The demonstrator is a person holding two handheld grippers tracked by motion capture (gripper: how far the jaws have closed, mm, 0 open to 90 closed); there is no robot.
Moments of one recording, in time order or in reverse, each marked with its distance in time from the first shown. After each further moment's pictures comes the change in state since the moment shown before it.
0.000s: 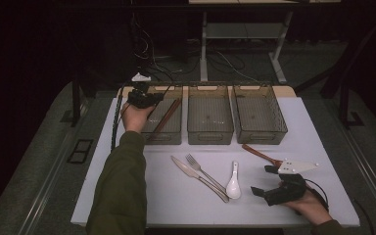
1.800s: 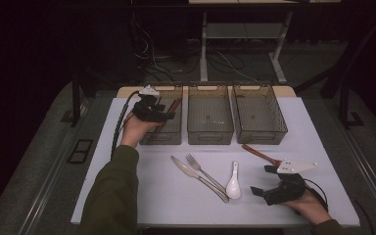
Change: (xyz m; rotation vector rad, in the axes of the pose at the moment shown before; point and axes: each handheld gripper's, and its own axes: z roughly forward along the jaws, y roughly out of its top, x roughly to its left) left arm -0.031 -0.026 -0.010 0.081 -0.155 0.147; right arm -0.001 0.000 0.002 0.007 -0.005 0.001
